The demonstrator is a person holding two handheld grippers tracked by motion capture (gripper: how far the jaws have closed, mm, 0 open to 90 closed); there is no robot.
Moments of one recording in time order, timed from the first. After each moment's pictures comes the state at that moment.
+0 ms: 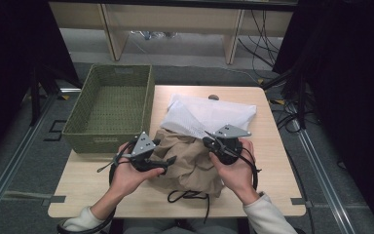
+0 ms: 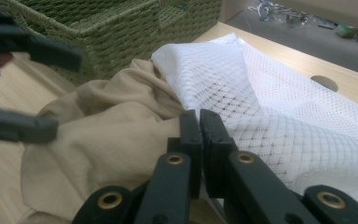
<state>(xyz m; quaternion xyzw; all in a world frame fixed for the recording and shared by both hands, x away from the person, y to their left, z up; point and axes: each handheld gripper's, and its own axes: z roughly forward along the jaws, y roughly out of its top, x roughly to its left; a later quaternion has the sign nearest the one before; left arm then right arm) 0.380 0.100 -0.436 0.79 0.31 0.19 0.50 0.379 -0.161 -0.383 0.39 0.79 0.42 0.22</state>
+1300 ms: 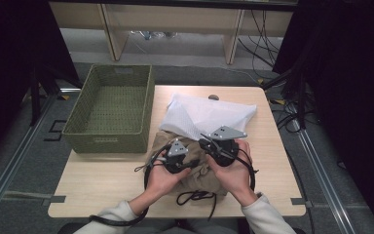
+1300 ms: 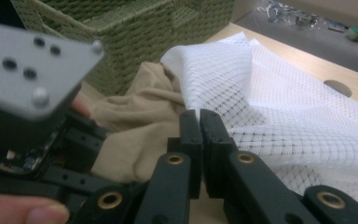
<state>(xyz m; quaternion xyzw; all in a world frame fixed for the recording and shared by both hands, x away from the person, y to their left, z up) 0.389 0.021 -0.462 0.79 0.34 0.10 0.50 0.374 -0.153 -0.381 0.36 0.80 0.42 0.21</state>
